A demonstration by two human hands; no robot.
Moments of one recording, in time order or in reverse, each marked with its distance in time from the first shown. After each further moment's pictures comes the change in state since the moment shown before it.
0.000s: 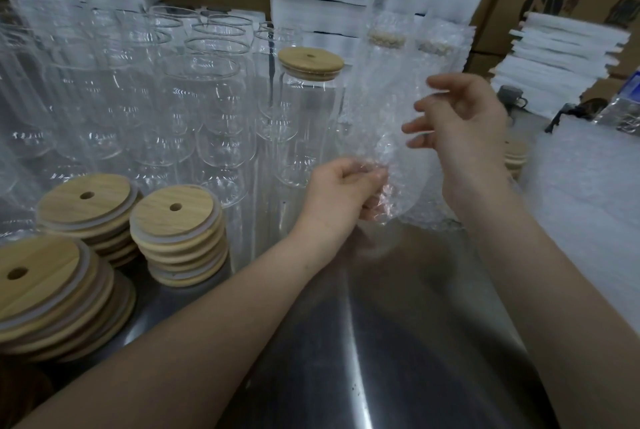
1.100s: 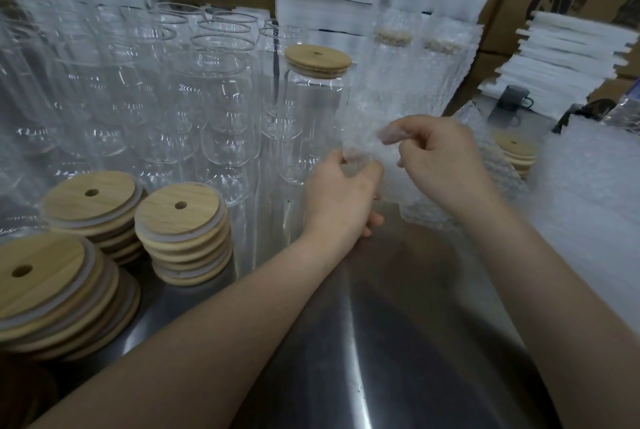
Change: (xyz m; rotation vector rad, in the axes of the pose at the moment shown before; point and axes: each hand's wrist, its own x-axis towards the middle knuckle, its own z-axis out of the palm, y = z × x) left_hand 0.000 0.005 0.004 0.224 0.199 -0.037; right_hand -0.004 0.014 0.001 -0.646 -0.336 -0.176
